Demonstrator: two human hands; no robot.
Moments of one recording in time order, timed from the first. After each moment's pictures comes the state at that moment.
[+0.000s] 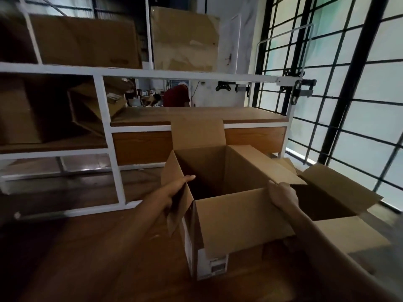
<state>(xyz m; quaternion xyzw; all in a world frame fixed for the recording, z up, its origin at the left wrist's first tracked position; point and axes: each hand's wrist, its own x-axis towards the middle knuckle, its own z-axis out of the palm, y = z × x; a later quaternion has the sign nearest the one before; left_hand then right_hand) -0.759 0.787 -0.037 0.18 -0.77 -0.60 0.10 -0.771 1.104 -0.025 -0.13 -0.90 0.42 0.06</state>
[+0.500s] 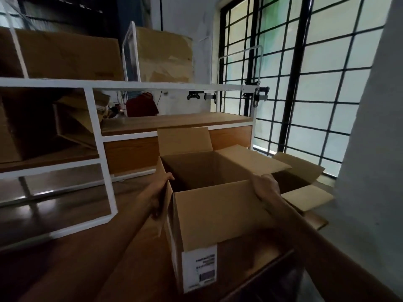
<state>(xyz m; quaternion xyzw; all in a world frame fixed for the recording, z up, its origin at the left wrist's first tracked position) -0.598 0.753 0.021 0.16 -0.71 -0.68 -0.04 -0.620 1.030 -0.002 -0.16 -0.84 0.49 0.17</state>
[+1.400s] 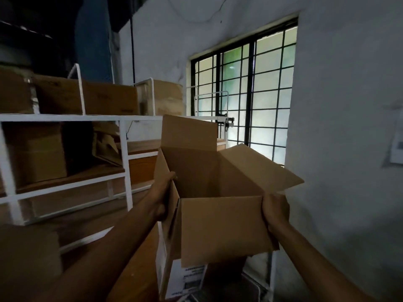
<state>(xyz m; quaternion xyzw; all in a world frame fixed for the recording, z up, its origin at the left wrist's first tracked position) -0.293 0.601 0.096 0.02 -0.64 -0.76 -0.08 -0.286 0.871 0.018 -0.30 -0.72 0.53 0.32</state>
